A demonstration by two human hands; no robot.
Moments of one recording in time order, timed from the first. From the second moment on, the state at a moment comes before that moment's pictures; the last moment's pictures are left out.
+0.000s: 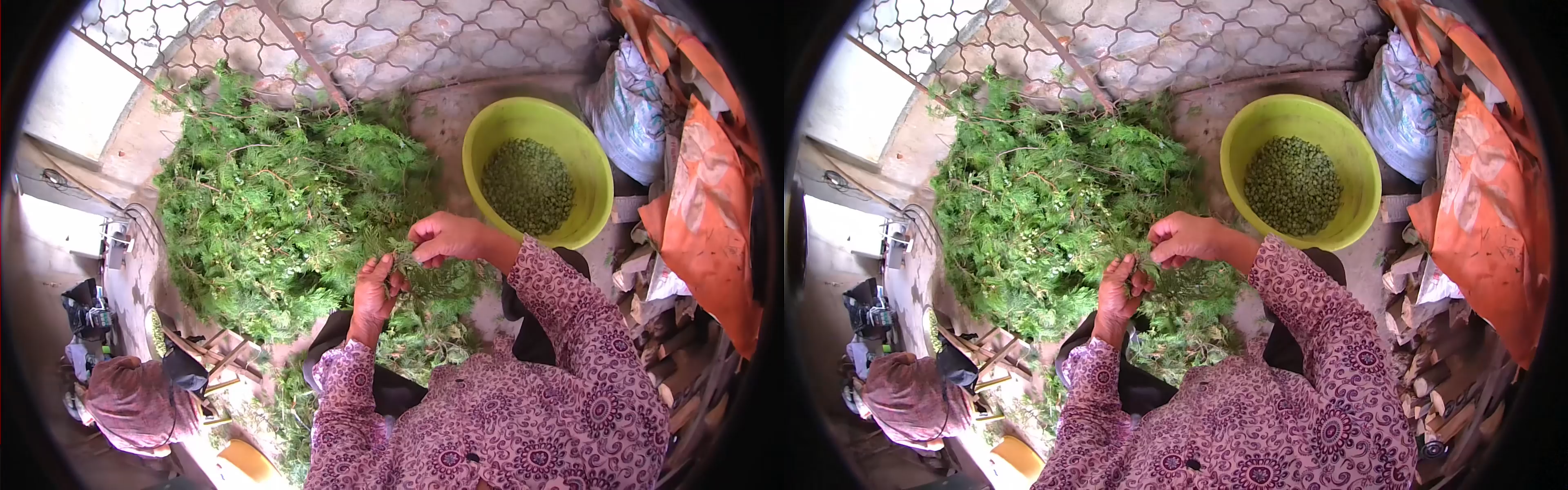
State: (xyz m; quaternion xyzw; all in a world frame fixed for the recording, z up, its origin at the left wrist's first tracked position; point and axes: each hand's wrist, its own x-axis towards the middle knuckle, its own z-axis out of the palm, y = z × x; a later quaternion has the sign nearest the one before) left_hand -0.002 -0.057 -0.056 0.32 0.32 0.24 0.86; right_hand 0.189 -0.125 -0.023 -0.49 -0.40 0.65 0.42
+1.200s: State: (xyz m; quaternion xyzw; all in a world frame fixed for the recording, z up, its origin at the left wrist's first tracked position) left_hand -0.327 -0.102 0.121 0.66 0.67 0.32 -0.10; right_hand 0.303 -0.216 -0.139 -0.84 -0.05 0.18 0.51
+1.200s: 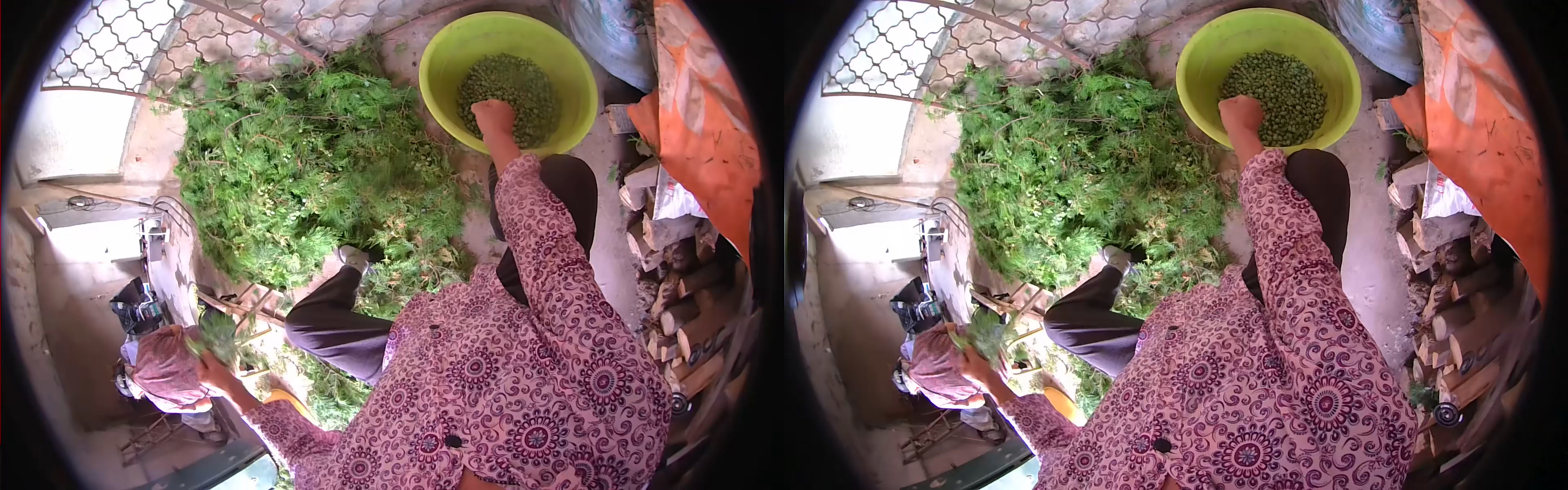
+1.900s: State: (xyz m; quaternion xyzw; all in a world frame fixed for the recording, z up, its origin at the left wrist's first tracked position) left_hand -0.178 -0.082 0.036 0.87 0.47 0.13 0.02; right_hand 0.217 -0.242 -0.241 -0.86 -0.38 0.25 0.23
